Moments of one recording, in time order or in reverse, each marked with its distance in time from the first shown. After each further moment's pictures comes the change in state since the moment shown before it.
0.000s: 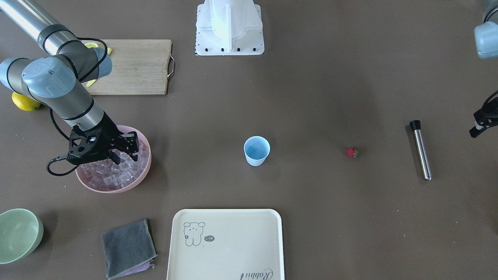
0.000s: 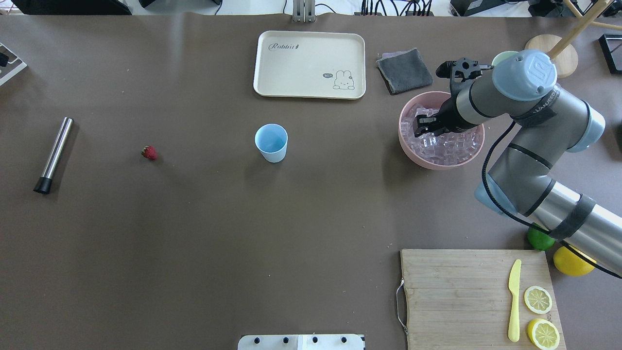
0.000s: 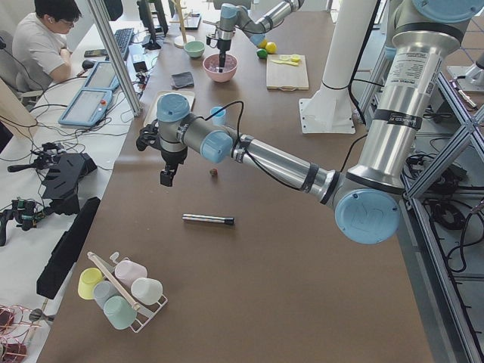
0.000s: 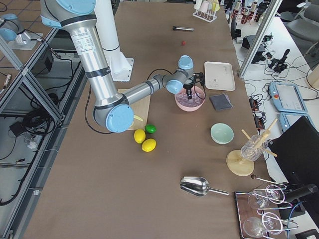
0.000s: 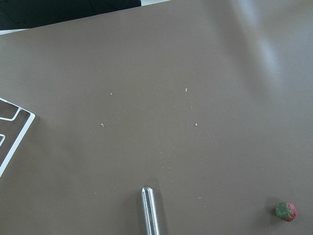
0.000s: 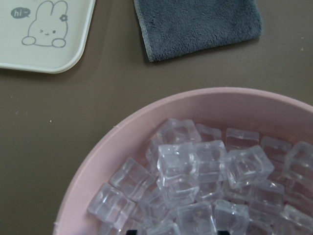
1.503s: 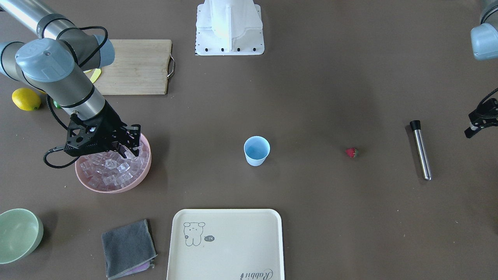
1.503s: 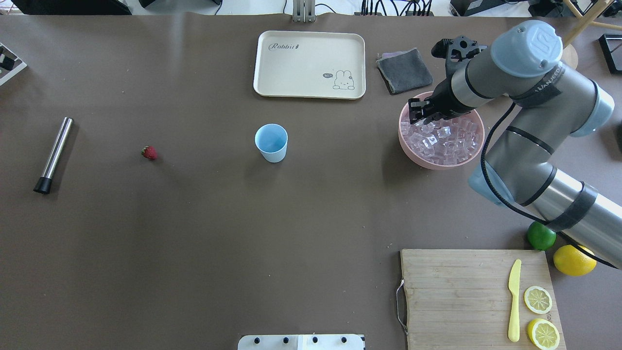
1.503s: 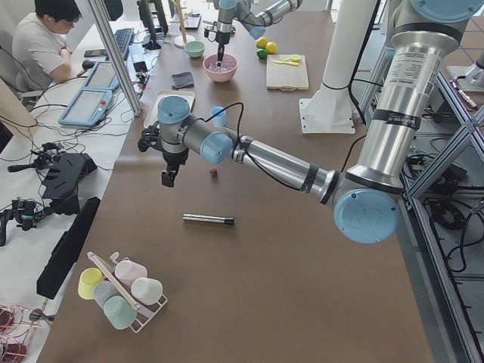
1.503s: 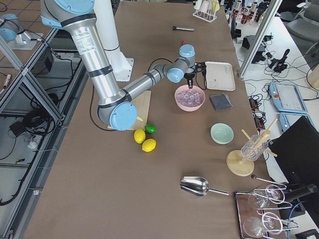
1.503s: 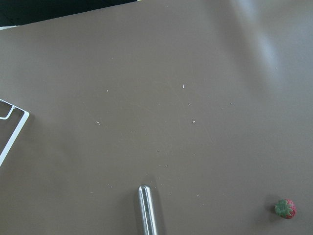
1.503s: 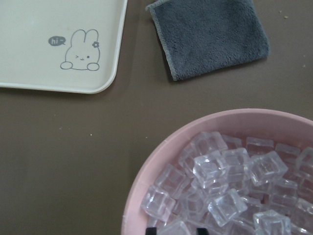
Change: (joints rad) left arm 0.015 0.001 0.003 -0.007 -0.001 -0.001; right arm 0.021 0.092 0.105 -0.208 0.018 0.029
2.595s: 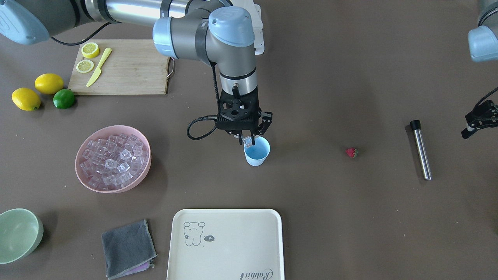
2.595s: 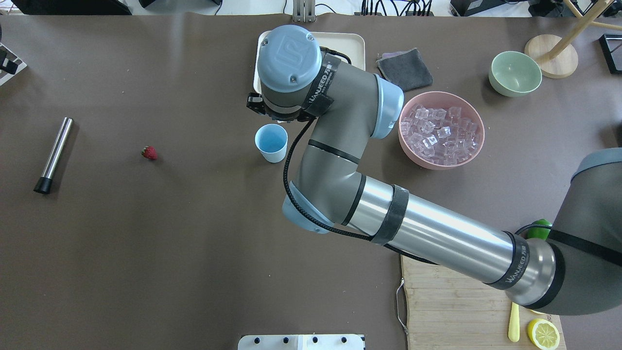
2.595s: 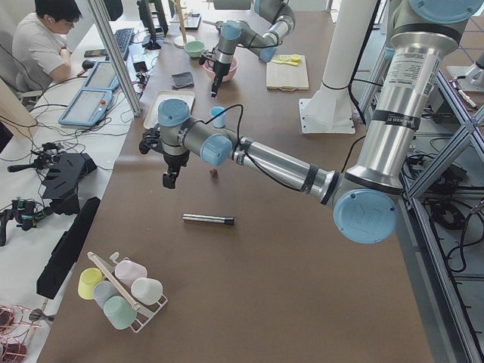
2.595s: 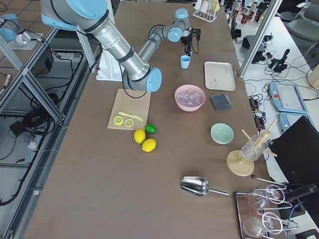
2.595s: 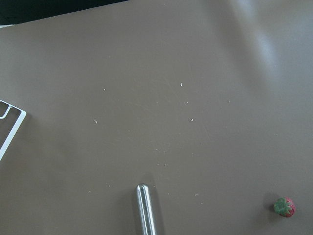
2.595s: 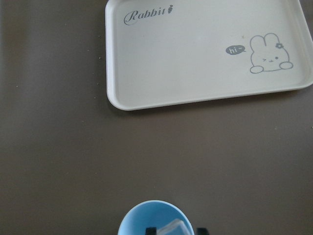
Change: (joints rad) left arm 0.010 0.001 0.012 -0.003 0.000 0.001; right arm -0.280 0.554 -0.305 -0.195 -0.351 0.360
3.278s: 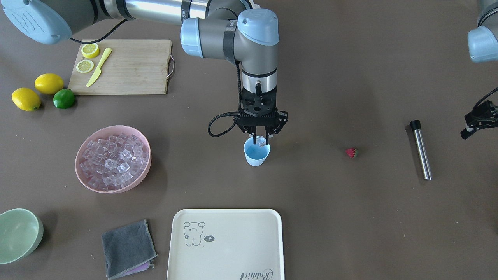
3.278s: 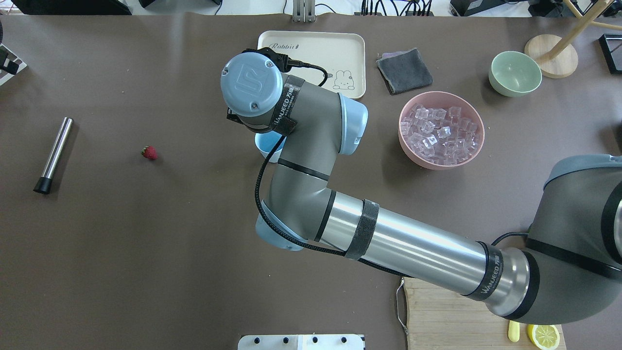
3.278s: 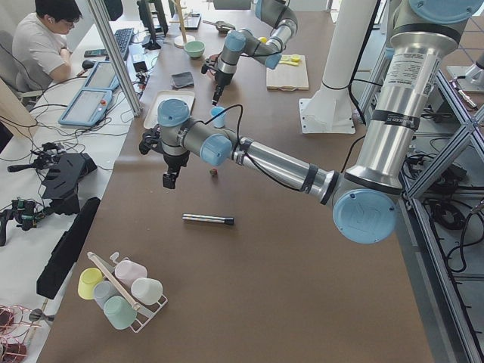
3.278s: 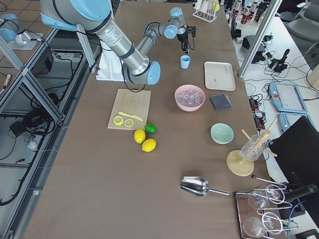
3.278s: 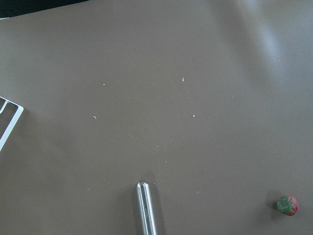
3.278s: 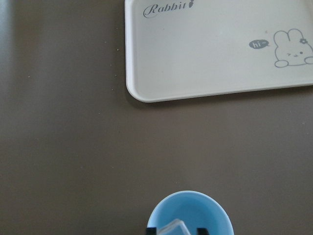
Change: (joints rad) left arm 0.001 -0.002 -0.001 0.001 0.000 0.000; right arm -0.043 0.038 -0.065 0.020 -0.077 0.004
